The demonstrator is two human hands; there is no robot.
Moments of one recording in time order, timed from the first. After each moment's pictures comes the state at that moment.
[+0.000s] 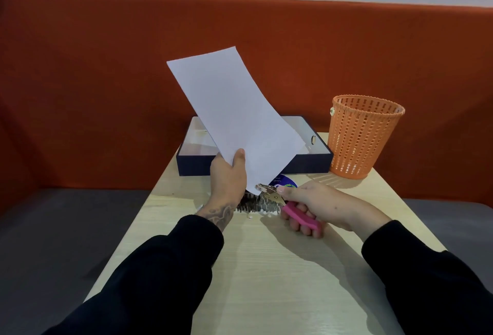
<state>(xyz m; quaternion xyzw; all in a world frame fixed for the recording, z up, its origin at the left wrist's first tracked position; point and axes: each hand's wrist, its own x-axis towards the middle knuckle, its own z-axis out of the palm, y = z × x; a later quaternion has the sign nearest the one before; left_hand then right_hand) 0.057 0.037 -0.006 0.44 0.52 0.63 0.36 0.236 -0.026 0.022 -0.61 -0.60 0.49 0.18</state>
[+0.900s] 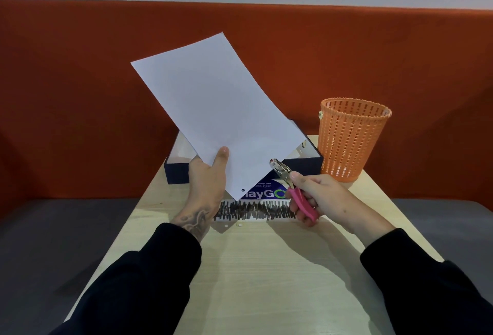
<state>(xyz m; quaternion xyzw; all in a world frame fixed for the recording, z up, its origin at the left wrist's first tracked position) 0.048 0.021 0.022 0.42 0.45 0.68 0.40 0.267 -0.020 0.018 -0.57 -0.59 0.44 0.35</state>
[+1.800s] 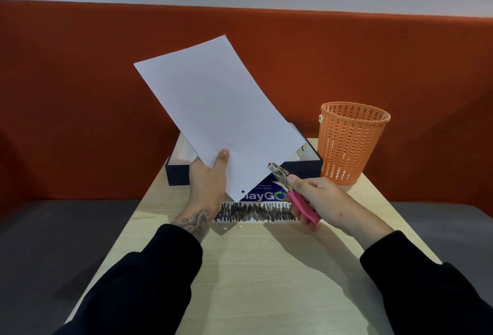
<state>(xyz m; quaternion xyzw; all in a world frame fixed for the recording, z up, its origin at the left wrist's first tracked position) 0.046 0.024 0.018 0.42 0.46 0.67 0.40 0.261 -0.026 0.023 -0.59 -0.62 0.40 0.32</state>
